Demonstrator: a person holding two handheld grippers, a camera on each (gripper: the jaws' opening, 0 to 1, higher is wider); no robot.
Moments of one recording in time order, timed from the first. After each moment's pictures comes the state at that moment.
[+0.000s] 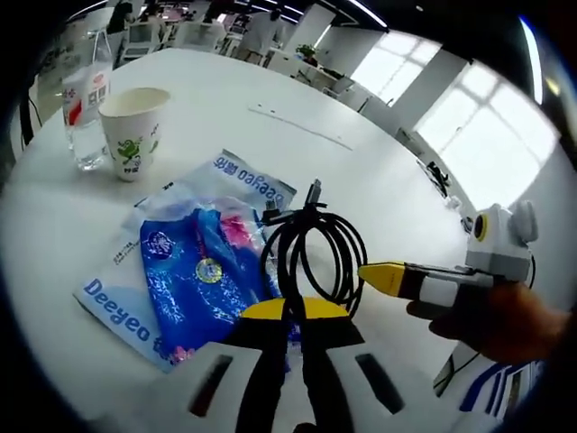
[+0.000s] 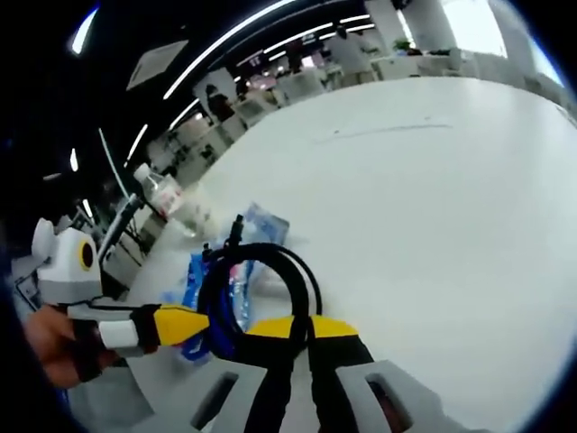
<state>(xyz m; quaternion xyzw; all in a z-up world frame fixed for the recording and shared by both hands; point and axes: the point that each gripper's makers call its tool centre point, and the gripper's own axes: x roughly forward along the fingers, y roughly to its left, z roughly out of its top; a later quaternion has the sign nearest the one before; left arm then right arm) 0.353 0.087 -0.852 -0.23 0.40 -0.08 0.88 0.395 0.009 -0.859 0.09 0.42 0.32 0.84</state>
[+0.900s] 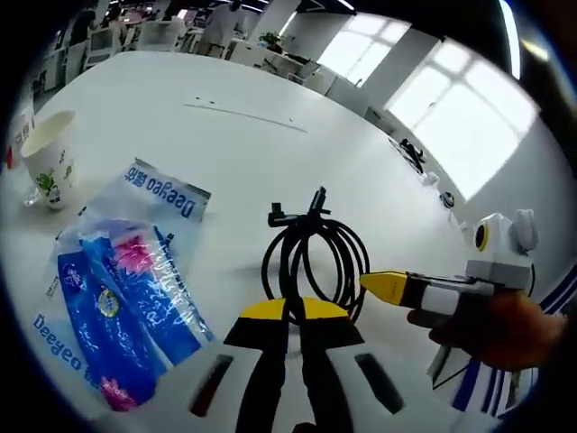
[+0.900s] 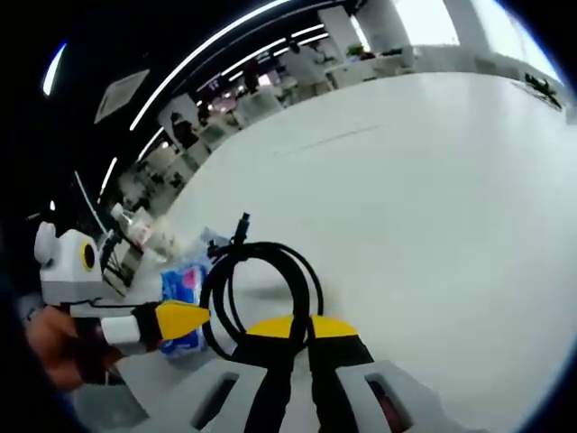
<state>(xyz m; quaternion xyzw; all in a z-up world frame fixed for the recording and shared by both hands) 0.383 0.011 -0.843 -0.20 0.41 -0.16 0.87 0.403 -0.077 -0.852 0.13 0.42 0.24 0.87</state>
